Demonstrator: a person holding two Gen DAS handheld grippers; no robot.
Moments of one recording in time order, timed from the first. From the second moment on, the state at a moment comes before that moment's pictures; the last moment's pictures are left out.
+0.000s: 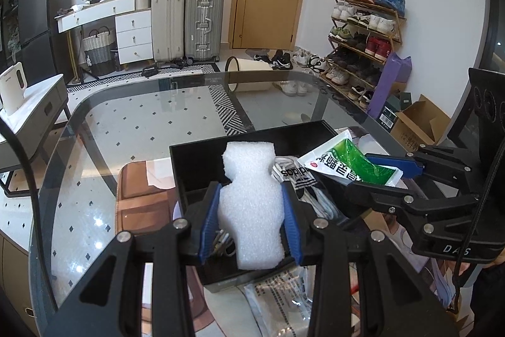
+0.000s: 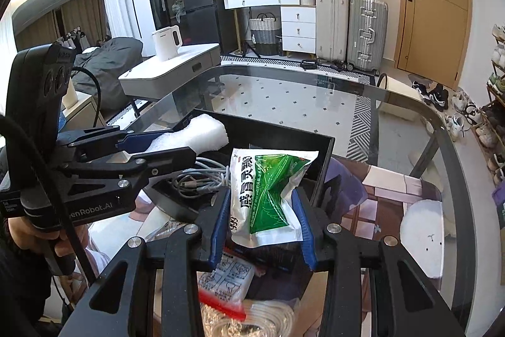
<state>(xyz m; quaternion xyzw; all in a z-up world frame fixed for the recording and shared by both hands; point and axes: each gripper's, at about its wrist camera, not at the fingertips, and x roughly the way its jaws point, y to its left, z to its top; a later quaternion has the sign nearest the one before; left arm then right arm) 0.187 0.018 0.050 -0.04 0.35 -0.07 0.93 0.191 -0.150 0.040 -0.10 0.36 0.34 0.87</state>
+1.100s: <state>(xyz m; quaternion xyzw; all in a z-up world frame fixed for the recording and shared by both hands) 0.201 0.009 0.037 -0.01 0.35 -0.06 0.93 0.211 -0.121 0.017 -0.14 0.35 0.34 0.86</state>
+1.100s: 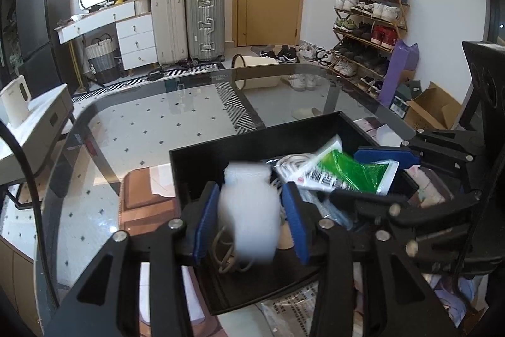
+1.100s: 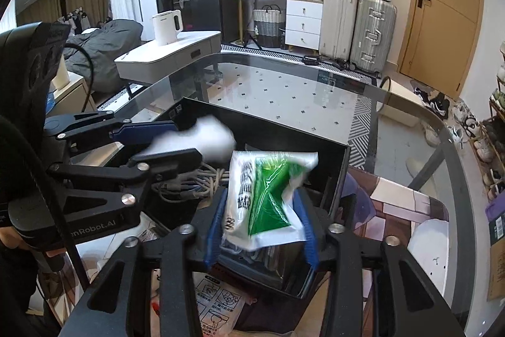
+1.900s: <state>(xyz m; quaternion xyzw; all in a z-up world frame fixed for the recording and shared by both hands) 0.128 0.020 0.060 -0.01 0.31 -0.02 0.95 0.164 -0.177 0.038 -0.07 0.33 0.33 0.88</state>
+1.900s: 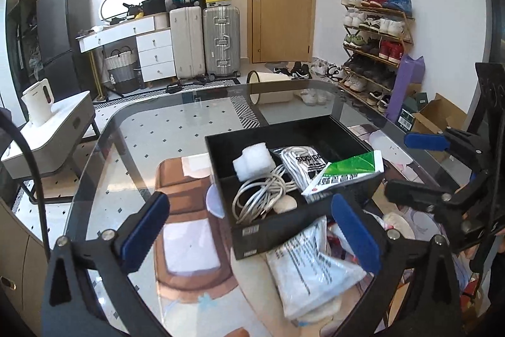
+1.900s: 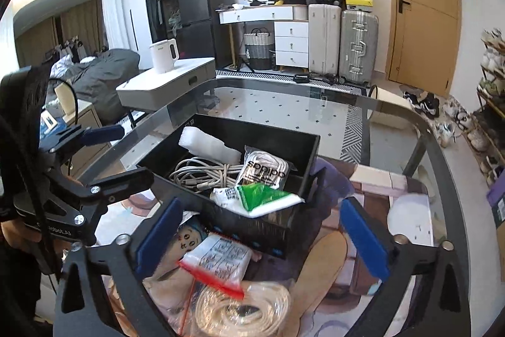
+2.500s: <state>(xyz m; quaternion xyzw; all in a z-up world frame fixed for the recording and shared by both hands) 0.094 0.017 0.049 -0.02 0.31 -0.02 0.95 0.127 -0.201 0.019 -0.06 0.35 0.33 0.87</state>
